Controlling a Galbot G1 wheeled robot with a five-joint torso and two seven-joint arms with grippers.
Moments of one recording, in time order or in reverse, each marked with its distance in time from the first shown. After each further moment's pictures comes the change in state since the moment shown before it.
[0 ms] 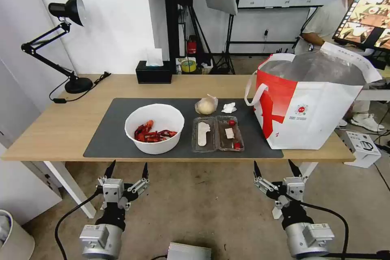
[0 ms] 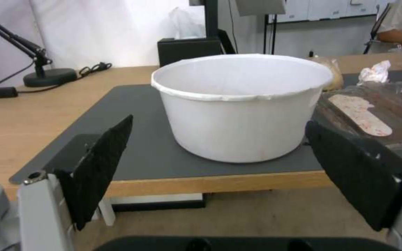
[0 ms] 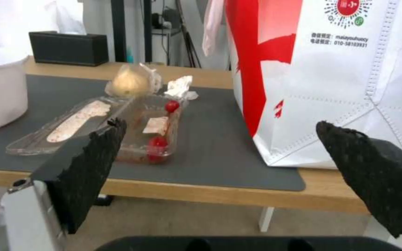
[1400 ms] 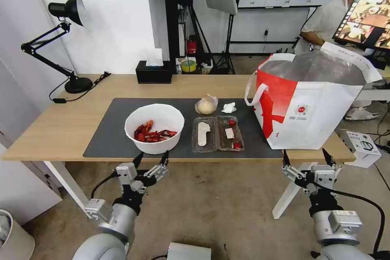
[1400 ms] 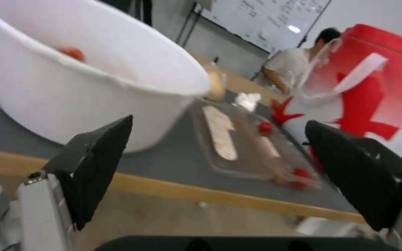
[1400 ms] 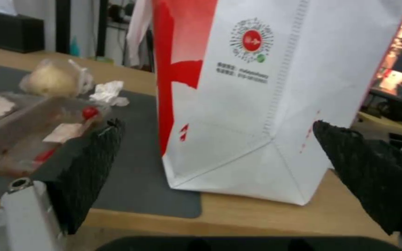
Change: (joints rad) left arm -0.199 0.335 0.211 0.010 -0.751 0.091 -0.138; right arm 0.034 -0.248 0.111 0.015 0.088 -0.073 0.180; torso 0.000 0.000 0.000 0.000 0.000
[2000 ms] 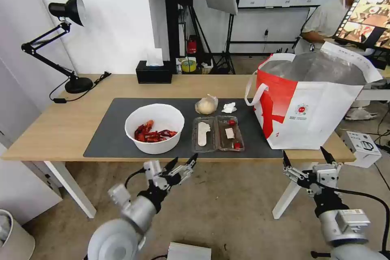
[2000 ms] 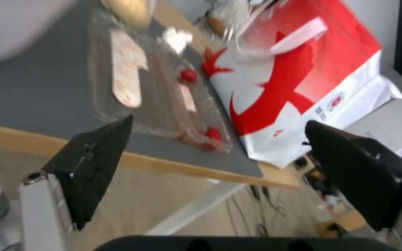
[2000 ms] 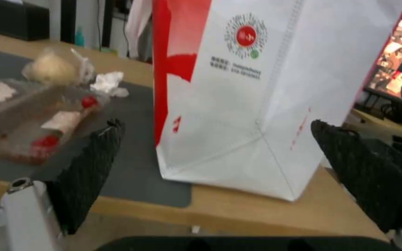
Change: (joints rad) left arm -0.351 0.172 0.247 0.099 -0.526 0.079 -0.092; right arm -0.066 -0.088 0.055 0.024 0.073 -0.002 0.021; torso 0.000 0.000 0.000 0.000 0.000
